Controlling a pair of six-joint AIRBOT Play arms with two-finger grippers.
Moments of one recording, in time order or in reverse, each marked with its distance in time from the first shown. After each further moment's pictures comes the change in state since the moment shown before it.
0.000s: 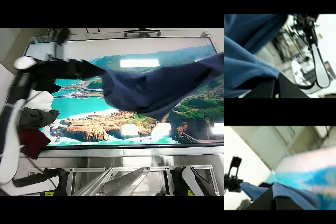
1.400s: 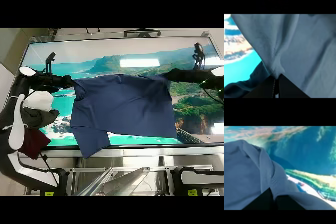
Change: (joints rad) left arm 0.212 -0.347 0.048 0.717 0.319 -0.035; right arm 0.541 -0.609 0.142 -0.702 -0.573 0.102
